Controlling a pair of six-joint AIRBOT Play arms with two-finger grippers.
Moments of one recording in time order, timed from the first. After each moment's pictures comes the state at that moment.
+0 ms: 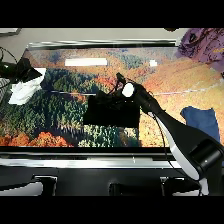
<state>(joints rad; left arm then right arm) 0.20 -1.44 1.73 0.97 -1.36 -1.58 0.54 -1.68 1.52 -0.94 0.88 2.01</state>
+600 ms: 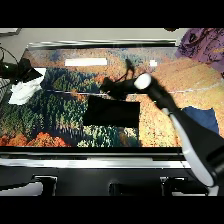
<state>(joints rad) 0.20 -1.45 1.73 0.98 -1.36 -1.58 0.41 -1.56 1.52 -0.84 0.87 1.83</state>
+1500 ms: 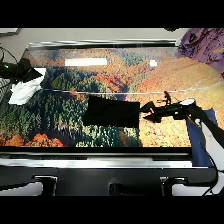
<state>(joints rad) 0.20 -1.45 1.73 0.98 -1.36 -1.58 -0.11 -1.59 0.98 -0.53 1.10 1.28</state>
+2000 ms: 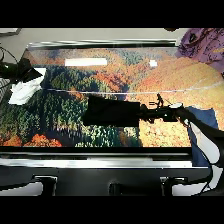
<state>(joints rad) 0.20 -1.45 1.73 0.98 -1.36 -1.58 -0.02 -1.65 0.97 -0.45 0.94 1.19</state>
